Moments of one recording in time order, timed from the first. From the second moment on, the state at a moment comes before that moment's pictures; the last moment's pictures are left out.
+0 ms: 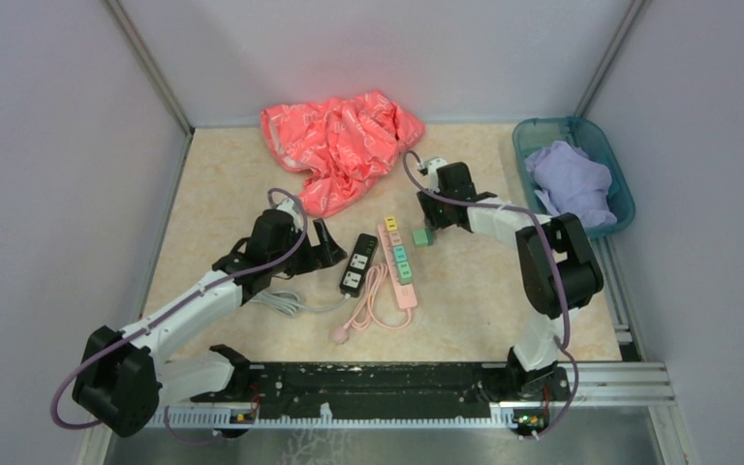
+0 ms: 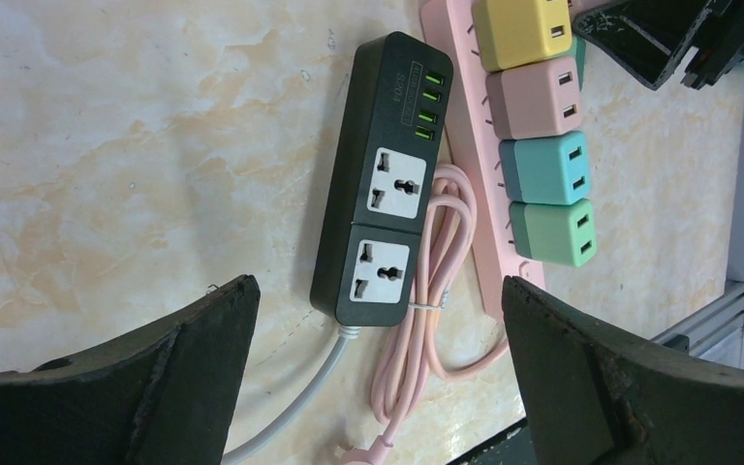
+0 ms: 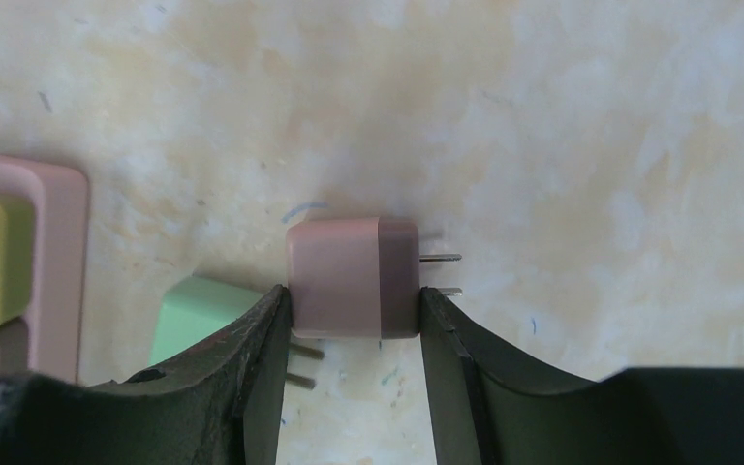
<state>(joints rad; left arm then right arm) -0.53 1.12 0.64 -0.18 0.09 -0.68 0.38 1.76 1.05 -0.15 0.01 -0.06</state>
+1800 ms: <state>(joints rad) -0.53 1.18 0.69 0.05 0.36 -0.83 0.58 1.08 0.73 -0.13 0.21 0.31</state>
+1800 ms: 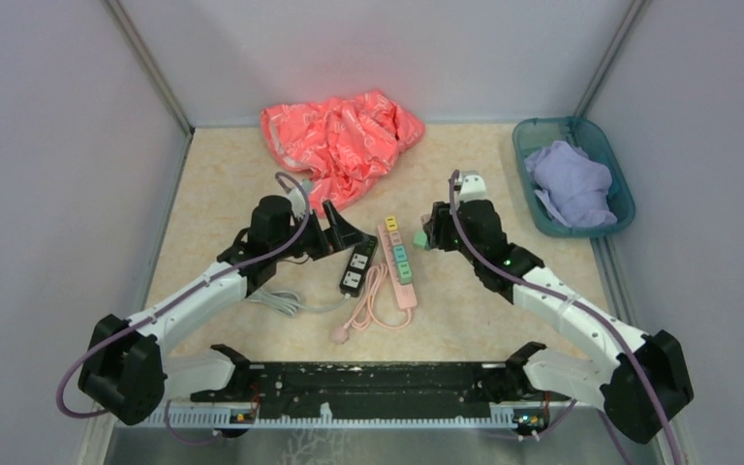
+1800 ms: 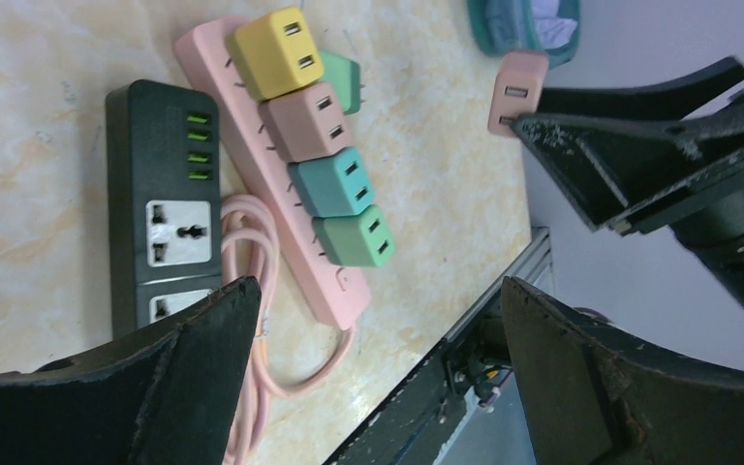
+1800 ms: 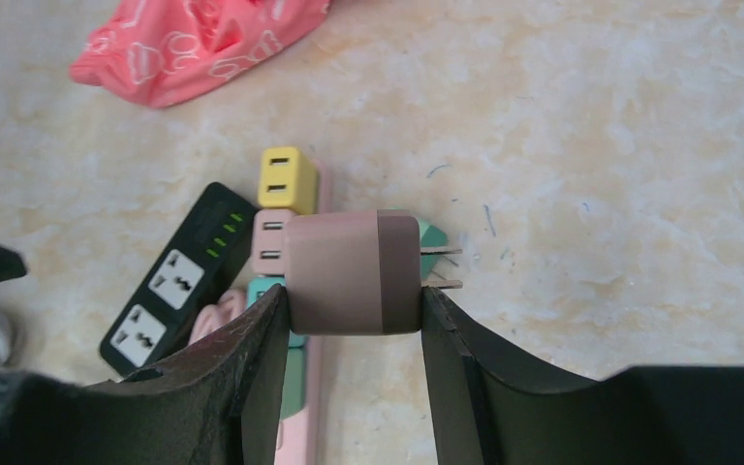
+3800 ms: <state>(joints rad) -0.63 1.15 0.68 0.09 0.23 -0.83 1.02 1.18 0.60 0.37 0.36 0.40</state>
